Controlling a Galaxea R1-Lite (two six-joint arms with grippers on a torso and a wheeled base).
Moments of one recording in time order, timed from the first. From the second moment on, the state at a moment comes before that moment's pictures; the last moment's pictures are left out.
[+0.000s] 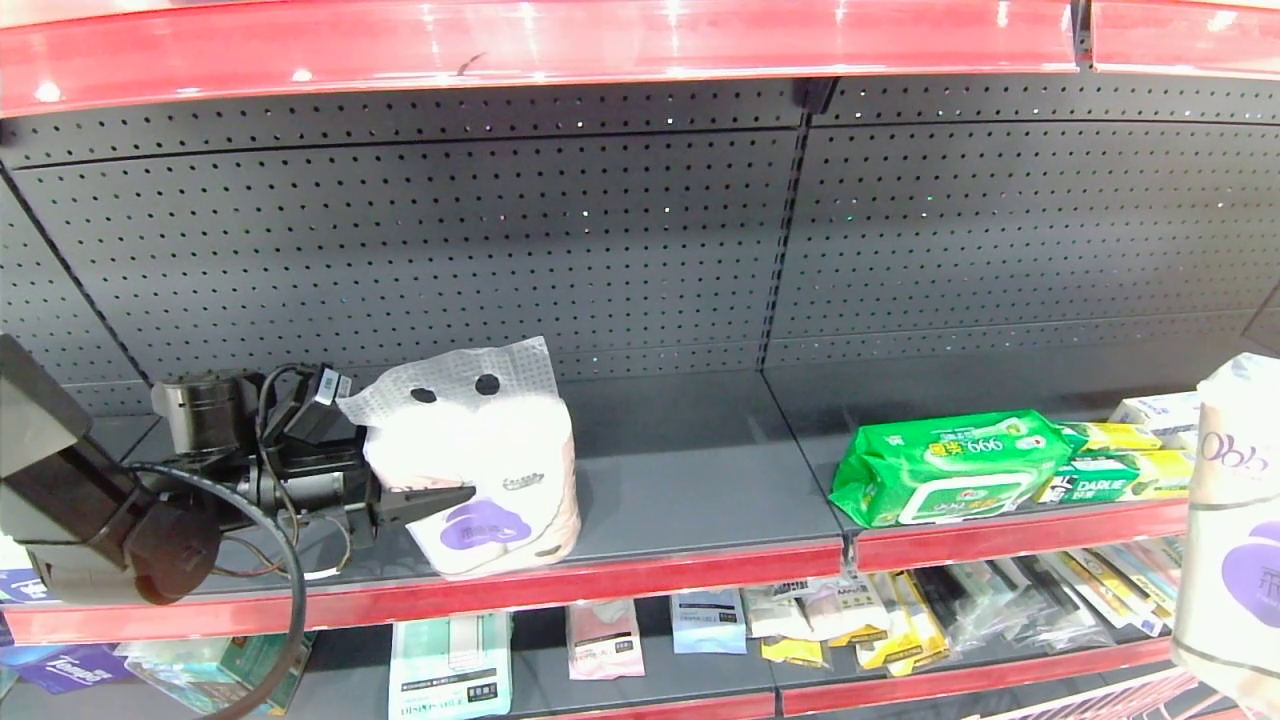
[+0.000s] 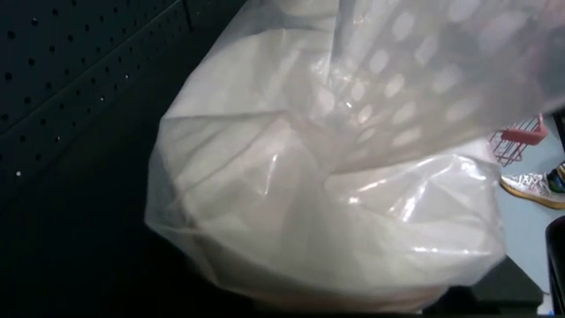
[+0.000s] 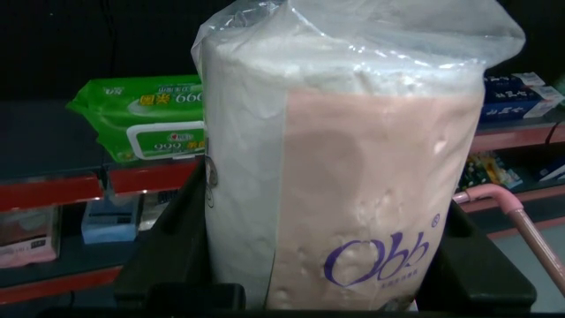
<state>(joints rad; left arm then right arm) 0.03 2.05 -0.62 -1.04 -1.25 0.43 -0.12 0.69 -0.47 -0.05 -0.11 -0.19</state>
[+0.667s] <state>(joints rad) 0.03 2.06 -0.62 -1.04 -1.24 0.43 -0.12 0.69 -0.47 -0.05 -0.11 -0.19</state>
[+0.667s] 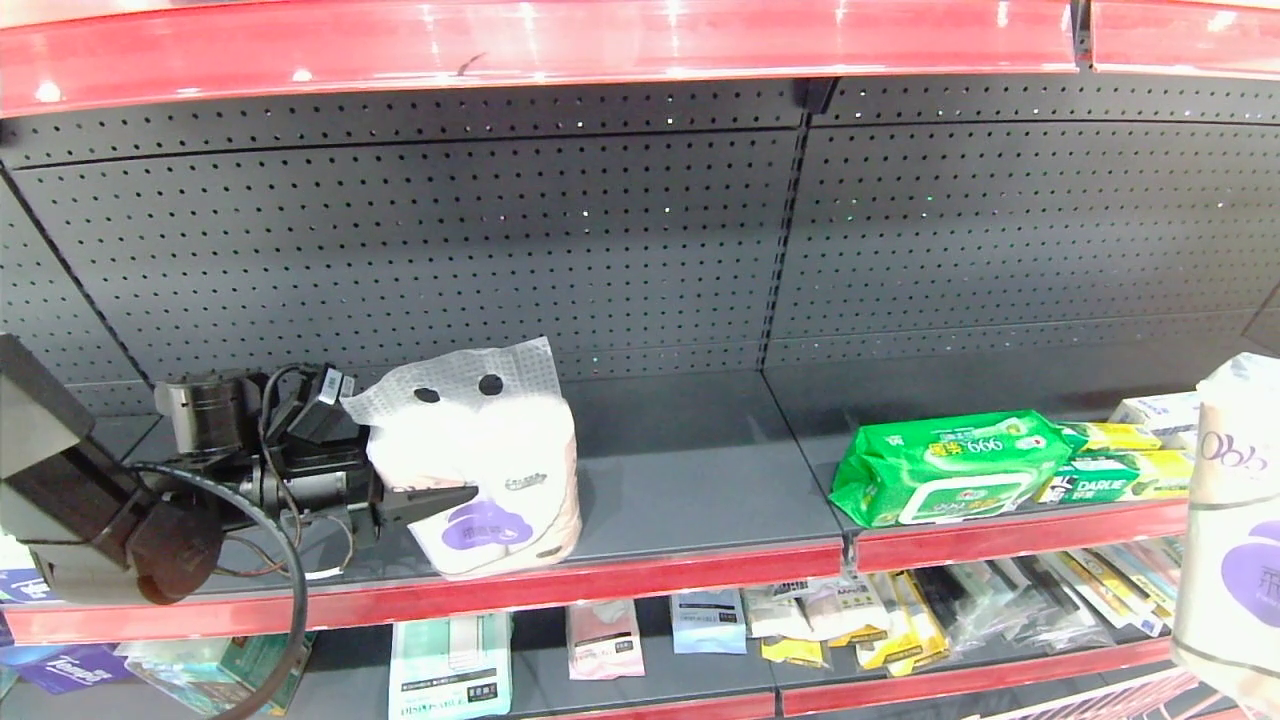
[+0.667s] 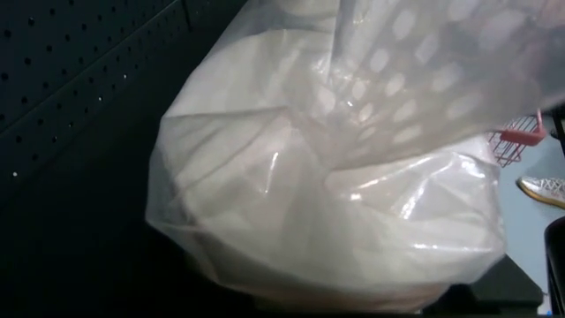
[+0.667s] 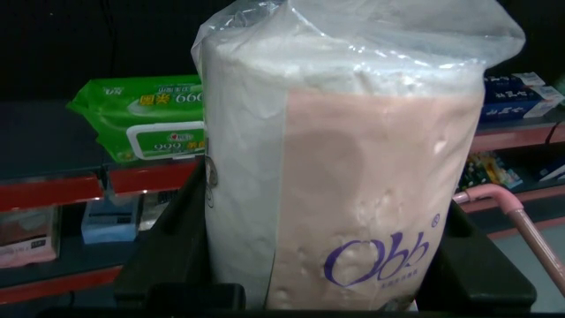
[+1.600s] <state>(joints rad) 0.08 1.92 -0.62 -1.04 -1.25 0.29 -0.12 0.69 -0.46 -0.05 -0.11 -0.19</state>
